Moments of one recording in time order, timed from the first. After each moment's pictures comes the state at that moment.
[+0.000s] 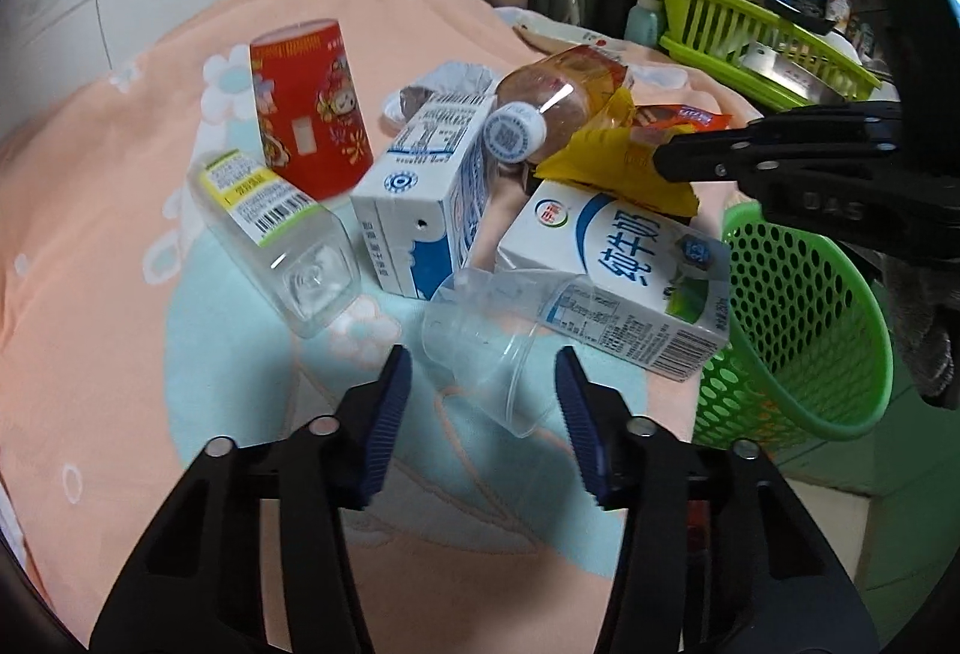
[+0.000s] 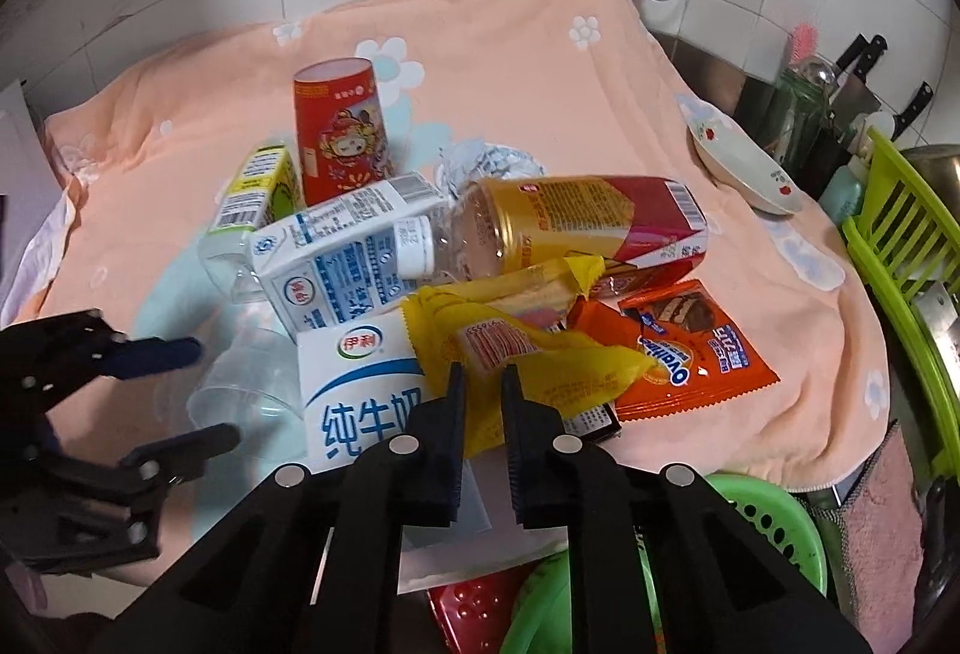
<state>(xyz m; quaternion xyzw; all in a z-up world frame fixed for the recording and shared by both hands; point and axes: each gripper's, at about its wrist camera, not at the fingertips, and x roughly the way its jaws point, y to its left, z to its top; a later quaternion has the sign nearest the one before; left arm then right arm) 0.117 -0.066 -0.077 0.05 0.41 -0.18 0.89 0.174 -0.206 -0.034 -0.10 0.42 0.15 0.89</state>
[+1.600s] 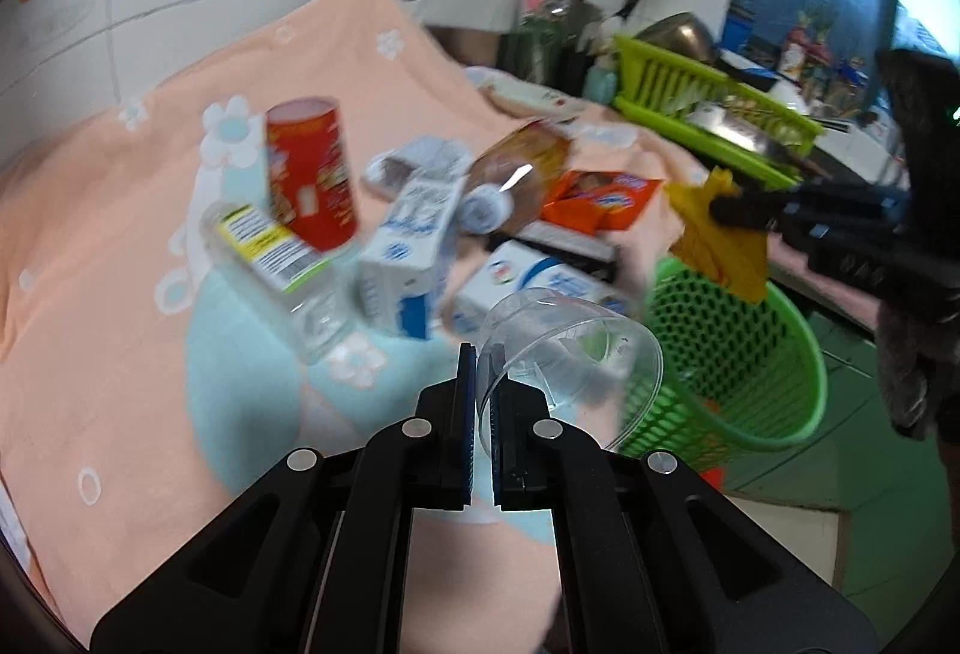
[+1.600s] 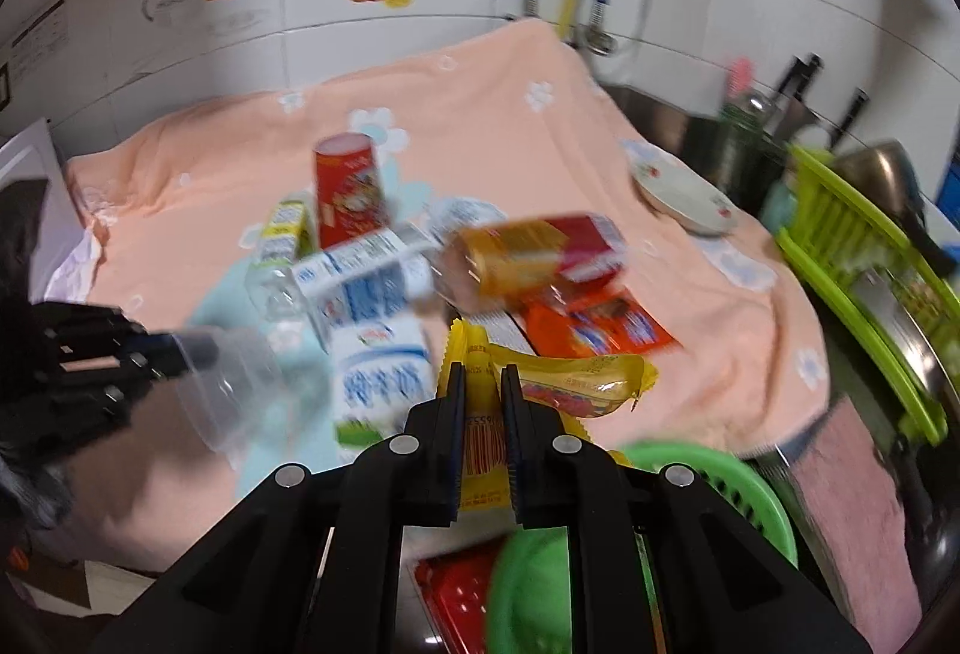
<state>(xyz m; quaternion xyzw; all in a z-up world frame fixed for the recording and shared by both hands) 0.082 -0.055 -0.027 0.03 0.35 -0.24 0.91 0.099 -0.246 0.008 -0.07 0.36 0.11 0.92</state>
